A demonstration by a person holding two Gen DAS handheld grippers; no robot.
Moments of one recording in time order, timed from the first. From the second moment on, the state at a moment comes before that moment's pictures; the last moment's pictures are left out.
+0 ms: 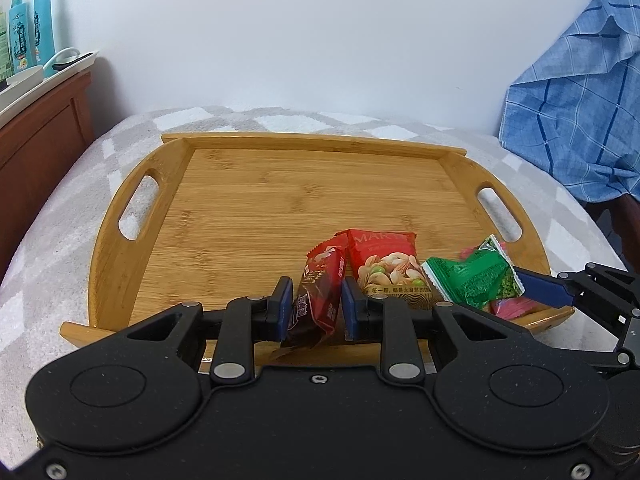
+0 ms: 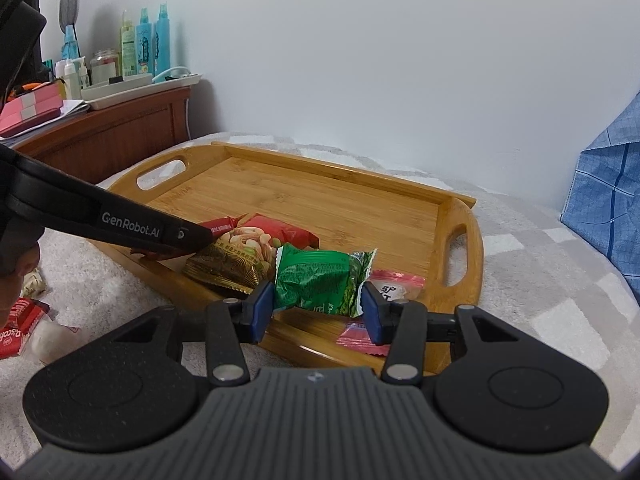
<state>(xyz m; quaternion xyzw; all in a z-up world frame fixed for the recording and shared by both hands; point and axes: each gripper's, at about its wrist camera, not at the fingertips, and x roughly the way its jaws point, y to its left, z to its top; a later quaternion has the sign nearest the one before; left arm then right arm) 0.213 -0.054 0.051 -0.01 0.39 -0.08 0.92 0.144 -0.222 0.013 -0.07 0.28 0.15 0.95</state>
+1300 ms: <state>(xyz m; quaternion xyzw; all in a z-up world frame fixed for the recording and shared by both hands) 0.042 -0.020 0.069 0.03 0.35 -0.12 0.93 0.029 -0.242 0.014 0.05 0.23 0.08 0.97</state>
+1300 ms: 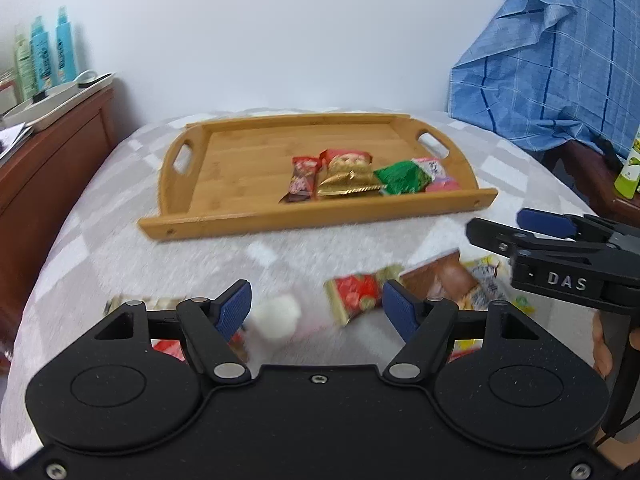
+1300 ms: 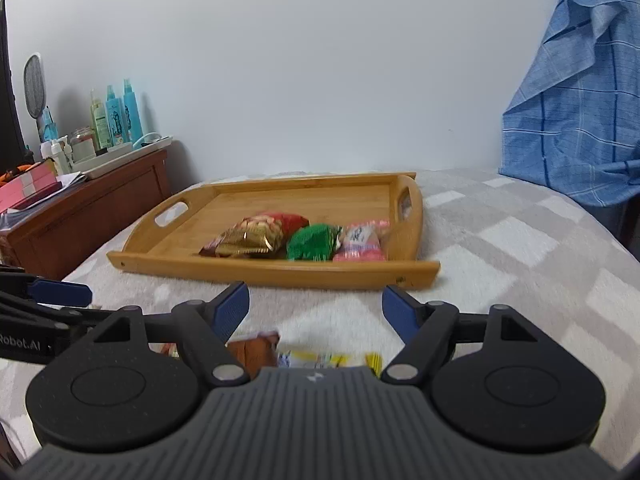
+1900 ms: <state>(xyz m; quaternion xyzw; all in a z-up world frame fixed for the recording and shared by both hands) 0.013 0.035 0.035 0.01 0.37 -0.04 0.93 -0.044 -0.206 -0.024 0.08 0.22 0.07 0.97</state>
